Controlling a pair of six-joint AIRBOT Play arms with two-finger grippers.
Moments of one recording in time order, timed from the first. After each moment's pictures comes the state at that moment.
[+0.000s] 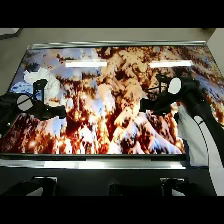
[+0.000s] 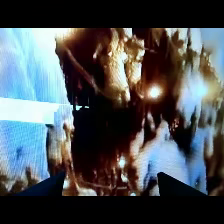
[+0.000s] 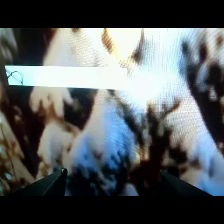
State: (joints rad) left arm -0.17 -1.15 1.09 1.52 -1.21 -1.80; right arm 0.20 -1.35 1.33 -1.35 1.33 1.82
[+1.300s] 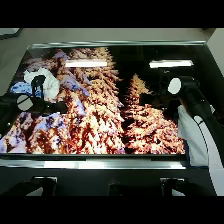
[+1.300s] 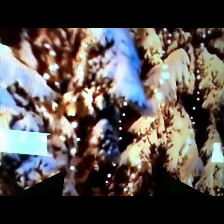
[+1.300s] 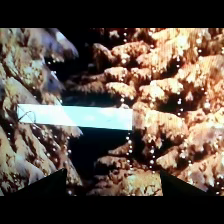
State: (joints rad) left arm -0.16 -1.15 1.10 1.51 -1.06 -1.82; right arm 0.20 -1.35 1.33 -1.37 1.16 1.80
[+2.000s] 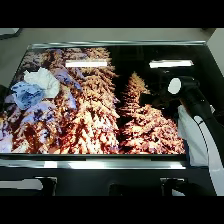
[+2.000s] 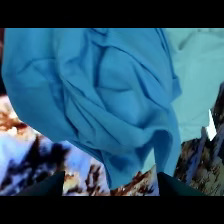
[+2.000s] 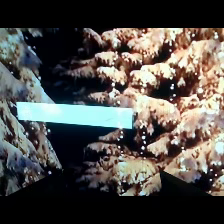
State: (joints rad) left arm 0.68 -1.60 1.46 0.97 -1.02 -1.78; right arm 0.20 -1.35 1.33 -1.36 1.17 1.79
